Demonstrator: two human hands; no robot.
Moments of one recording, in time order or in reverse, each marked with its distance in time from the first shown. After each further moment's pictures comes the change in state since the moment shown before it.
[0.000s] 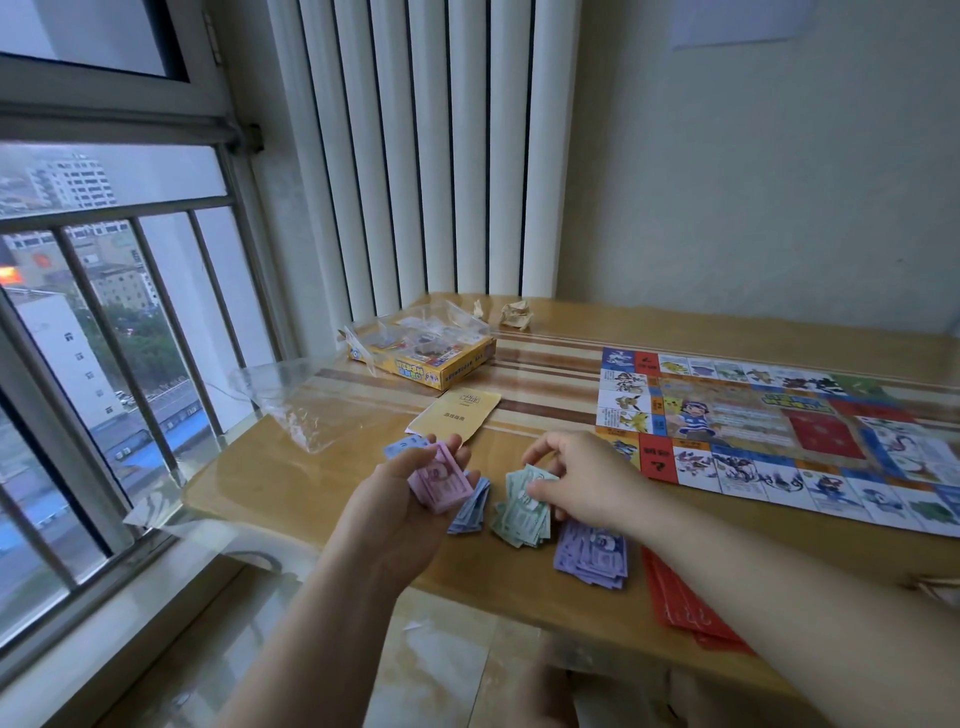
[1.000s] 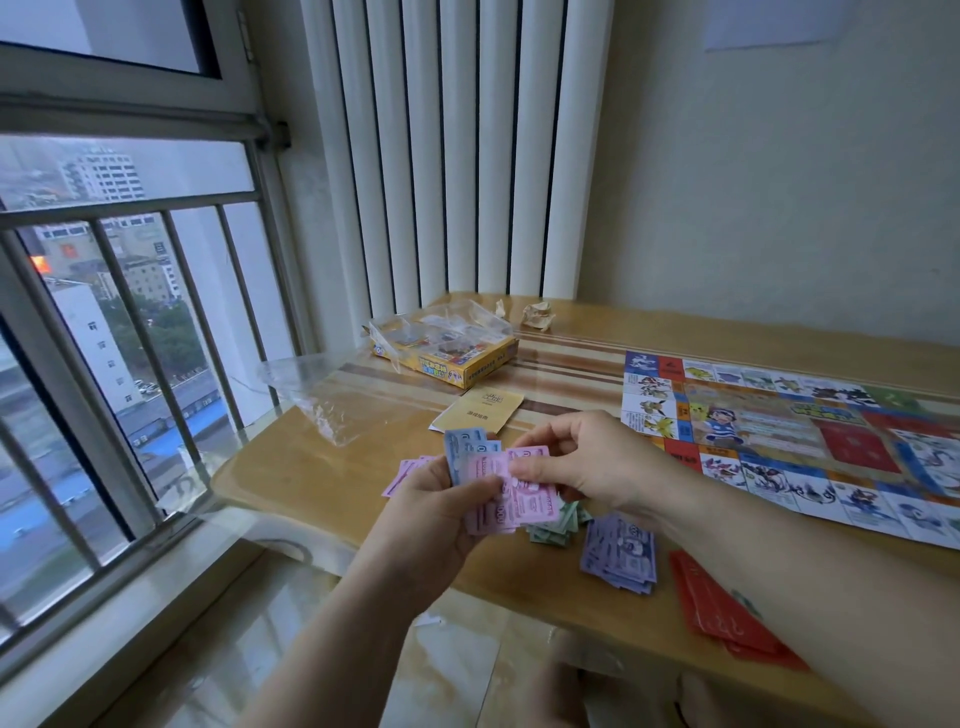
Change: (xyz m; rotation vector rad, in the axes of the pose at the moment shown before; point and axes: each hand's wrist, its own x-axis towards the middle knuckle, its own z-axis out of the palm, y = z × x) left_hand -0.015 -0.005 -0.013 0.292 -0.293 0.087; right_hand -0.010 -0.039 -0.009 0.488 -0.124 -0.016
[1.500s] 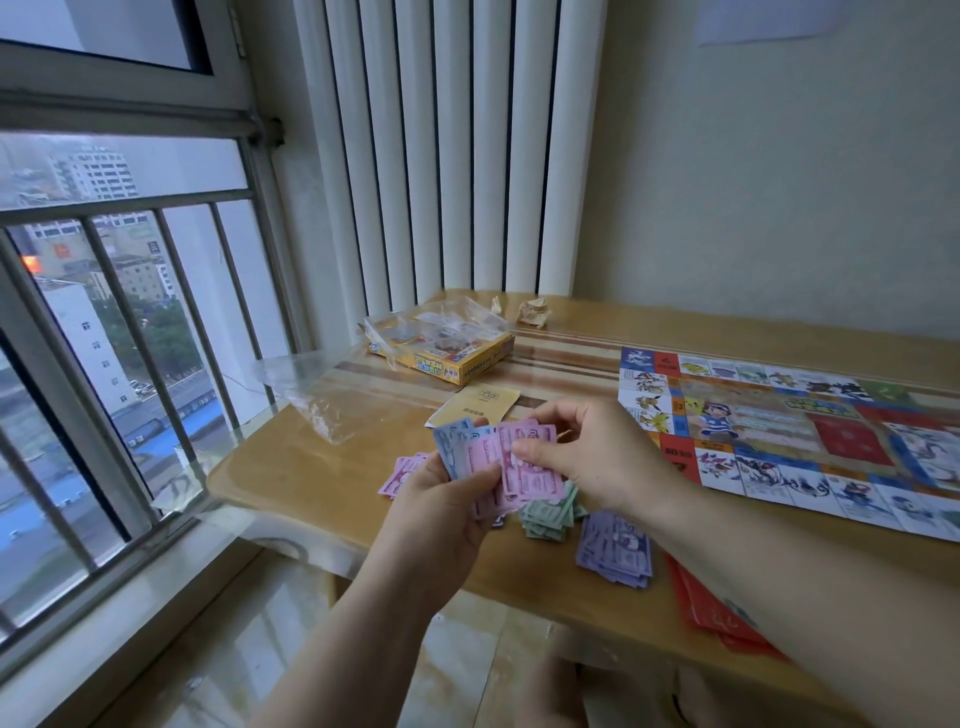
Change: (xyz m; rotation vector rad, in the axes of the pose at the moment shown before) left_hand -0.001 -0.003 0.016 -0.145 0.067 0.071; right_hand 0.000 0.006 0.002 -0.175 0.229 -0.133
